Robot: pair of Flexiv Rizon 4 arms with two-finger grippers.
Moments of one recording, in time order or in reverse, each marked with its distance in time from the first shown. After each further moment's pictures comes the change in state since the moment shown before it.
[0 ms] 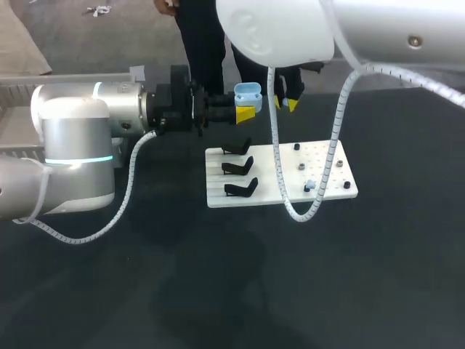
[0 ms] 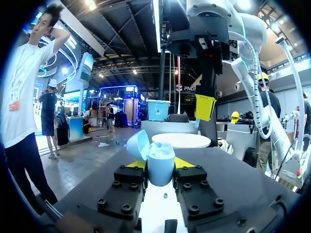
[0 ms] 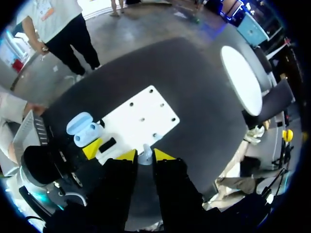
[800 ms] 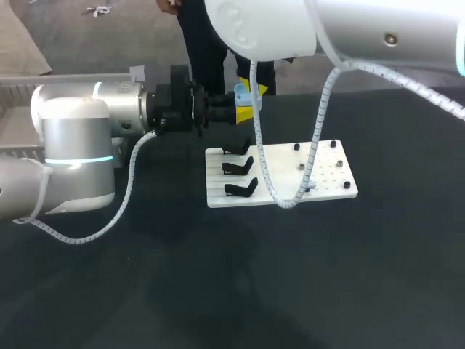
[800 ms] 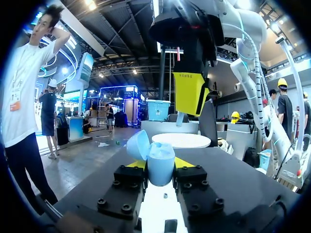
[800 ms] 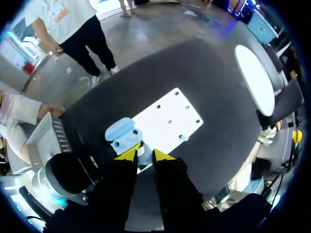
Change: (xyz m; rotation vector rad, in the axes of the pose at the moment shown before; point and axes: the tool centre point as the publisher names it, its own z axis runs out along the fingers) left arm 0.000 0.000 0.000 0.000 0.000 0.000; right arm -0.008 0.056 -0.009 -0.122 -0.002 -0.005
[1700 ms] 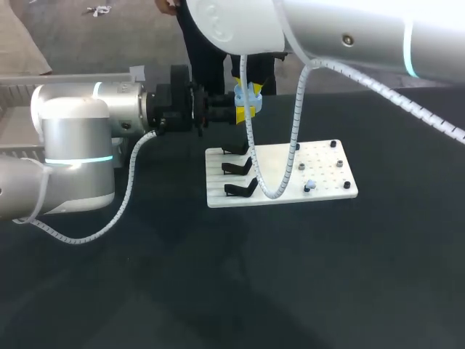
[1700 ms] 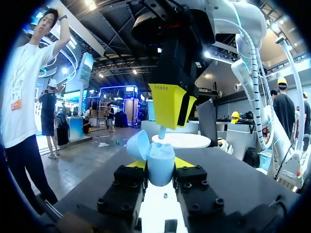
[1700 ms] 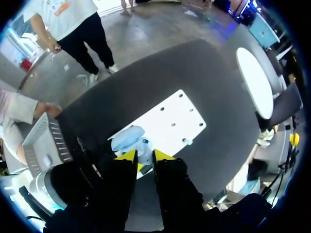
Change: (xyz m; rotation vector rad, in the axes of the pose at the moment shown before) left arm 0.000 0.000 0.000 0.000 0.000 0.000; right arm -0.010 0.014 0.016 0.035 0.015 -0.015
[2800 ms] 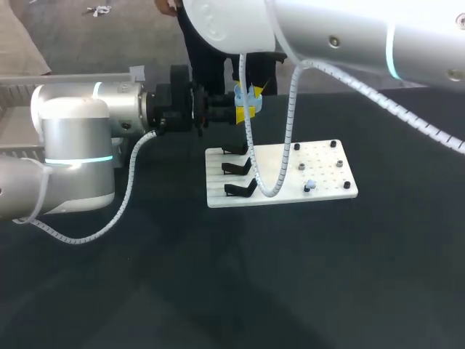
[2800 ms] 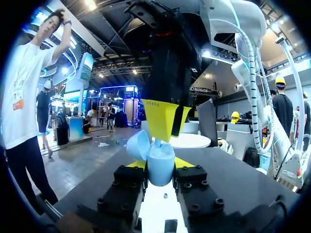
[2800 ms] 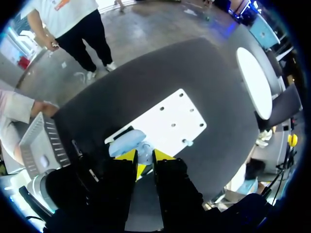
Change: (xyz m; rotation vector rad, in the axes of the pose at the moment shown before) left arm 0.000 0.000 0.000 0.000 0.000 0.000; right arm -0.003 0.002 0.012 0.024 0.020 -0.007
